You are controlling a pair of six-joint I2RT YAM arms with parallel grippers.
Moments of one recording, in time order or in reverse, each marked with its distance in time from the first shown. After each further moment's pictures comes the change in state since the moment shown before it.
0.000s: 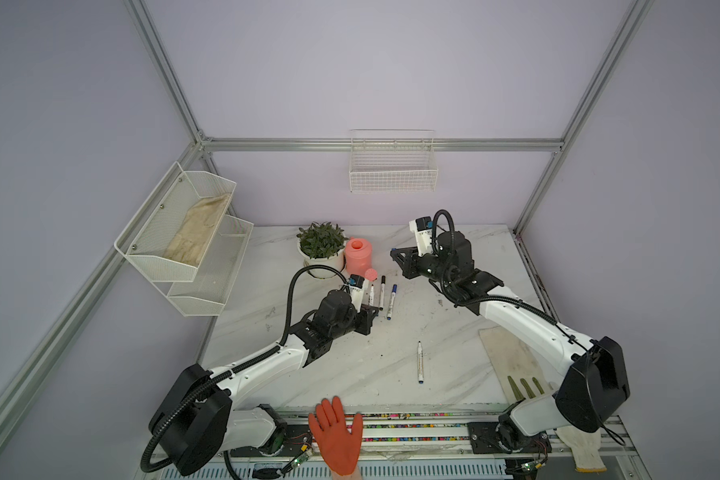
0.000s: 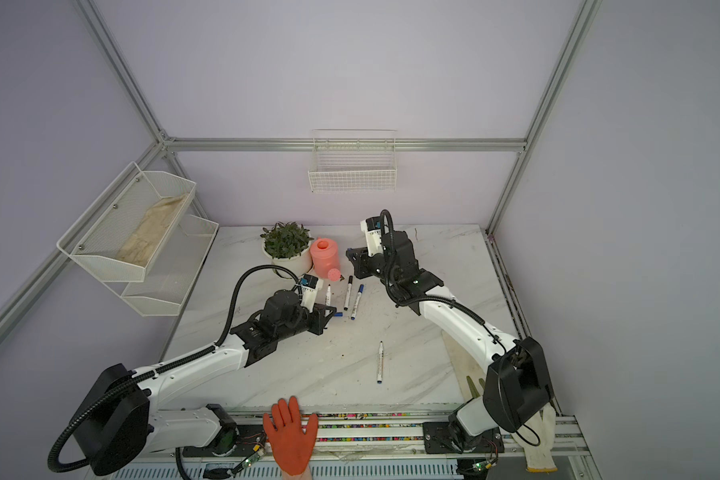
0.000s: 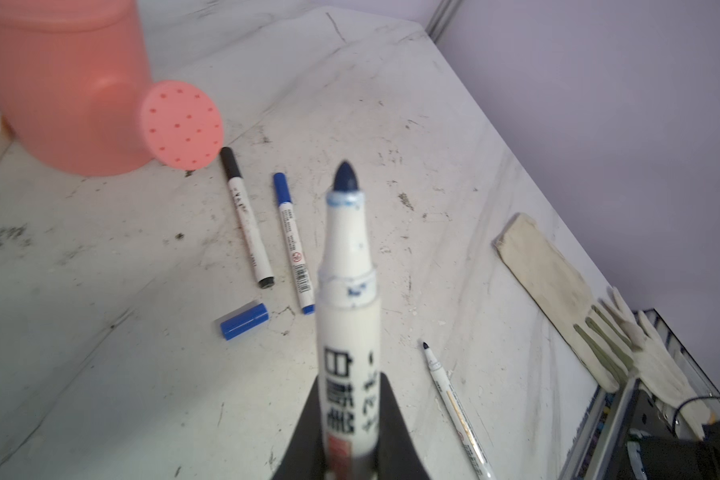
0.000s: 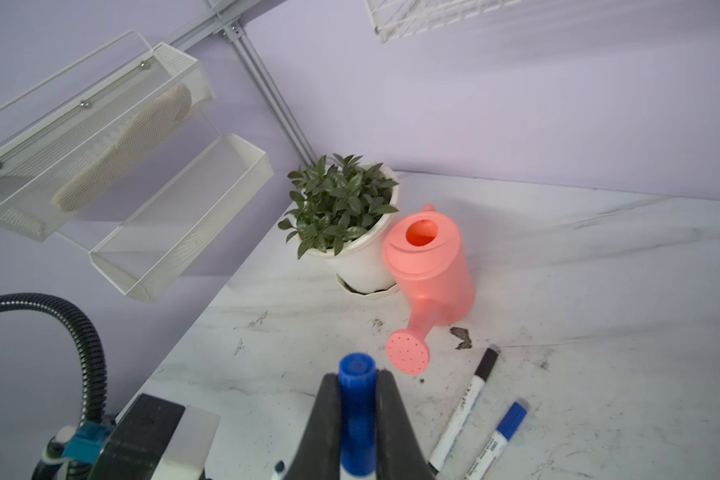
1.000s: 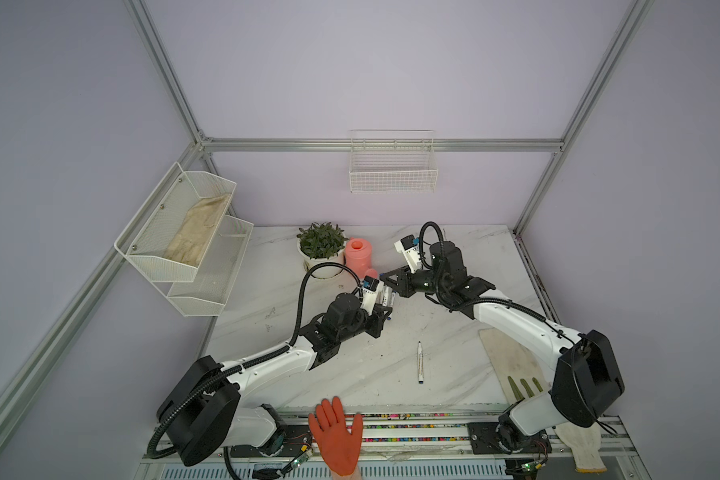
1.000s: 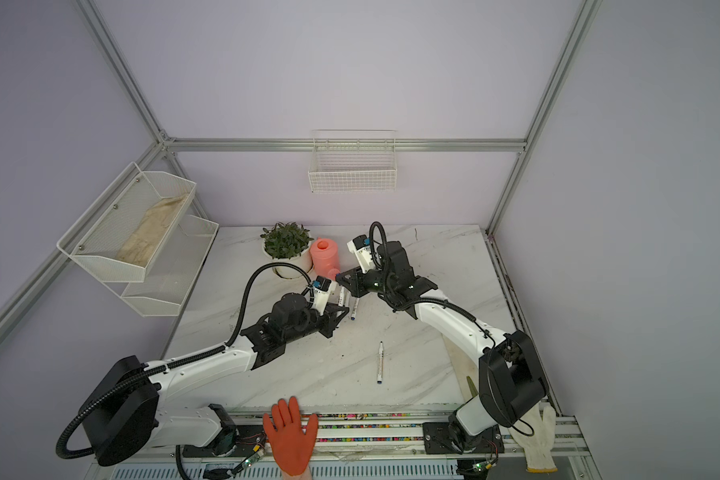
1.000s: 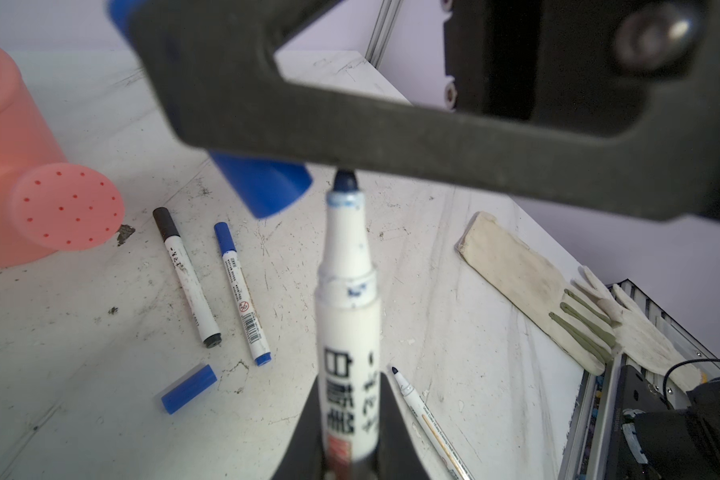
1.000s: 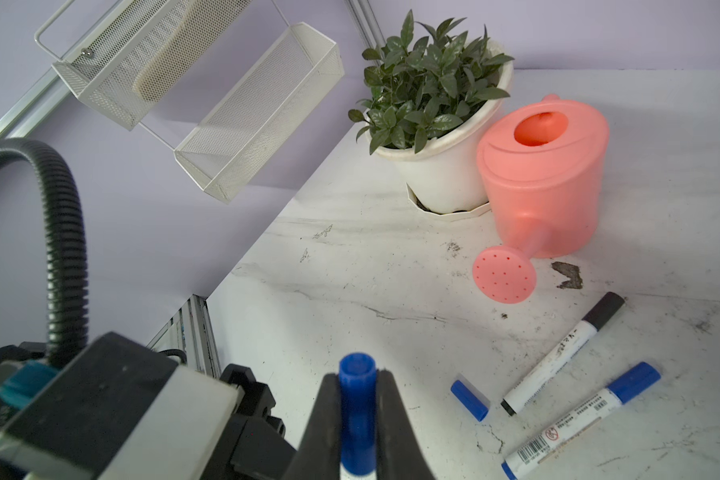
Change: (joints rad) left arm -0.063 0.047 0.001 0.150 -0.013 0.069; right arm 0.005 0.015 -0.074 -0.026 -0.275 -0.034
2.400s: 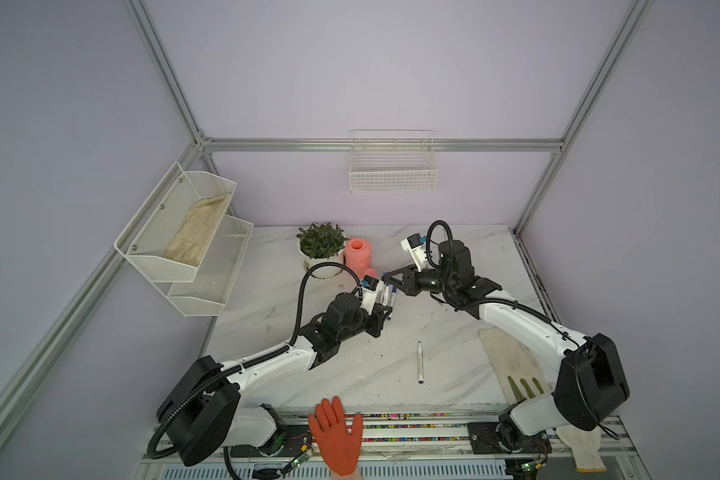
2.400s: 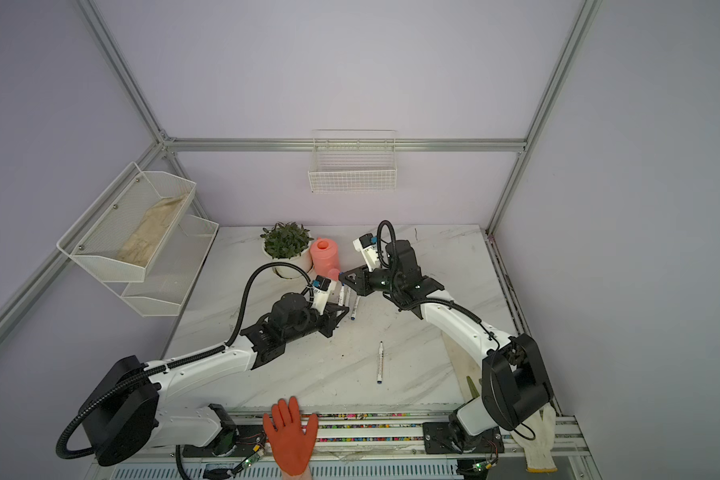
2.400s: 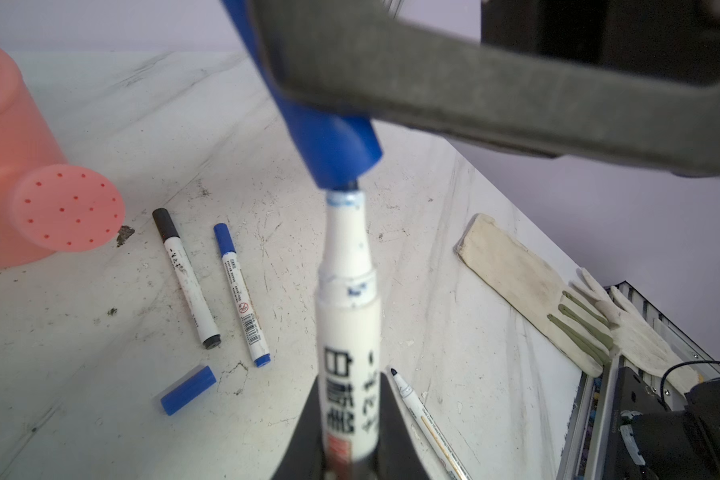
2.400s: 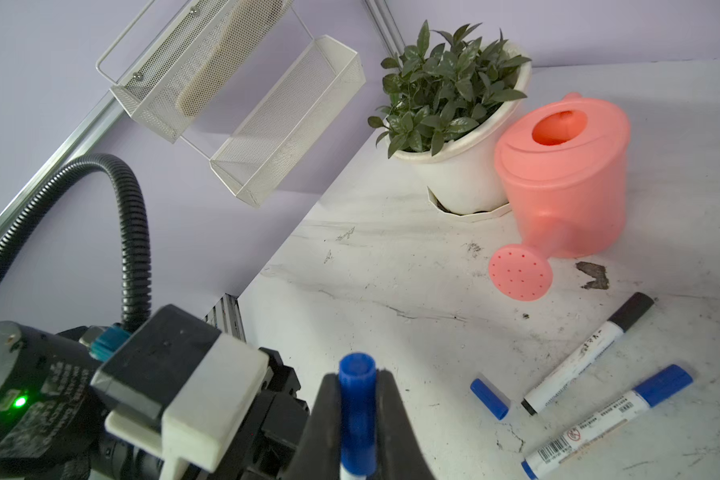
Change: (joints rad) left arm 0.003 0.000 0.000 0.004 0.003 -0.008; right arm -0.055 -0.026 -0.031 0.038 -0.116 0.044
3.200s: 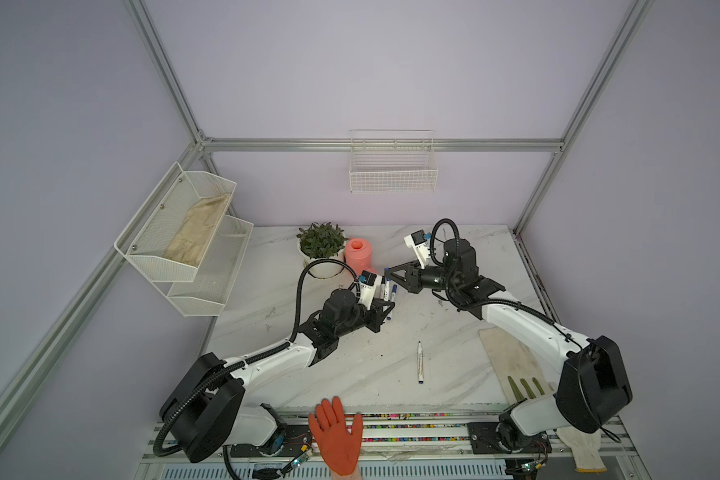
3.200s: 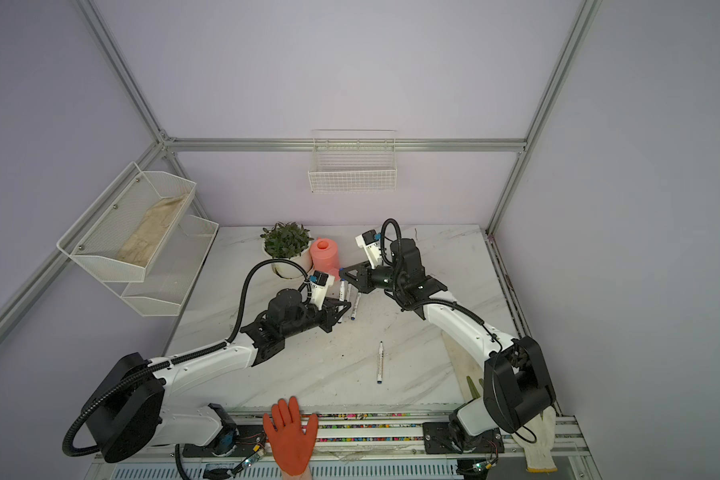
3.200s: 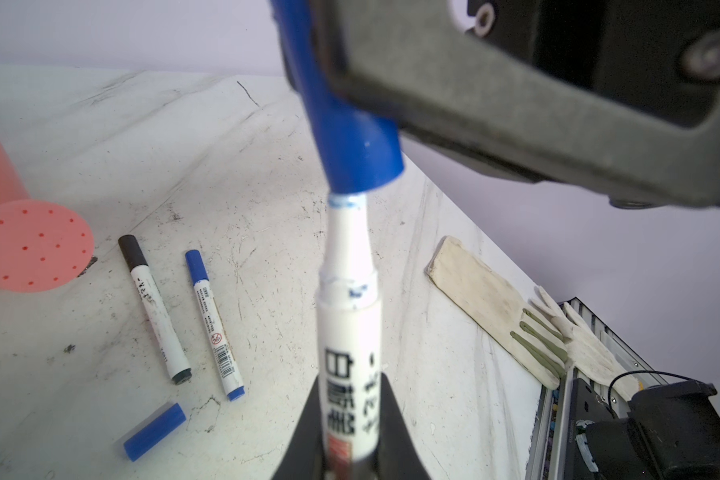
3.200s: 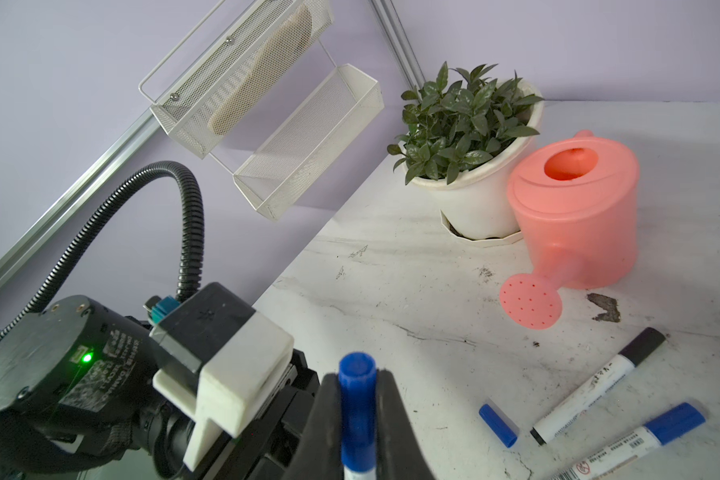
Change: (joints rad) left arm 0.046 0.026 0.000 0.108 0.107 -0.053; right arm -0.012 -0.013 -0.015 0.076 -0.049 0.016
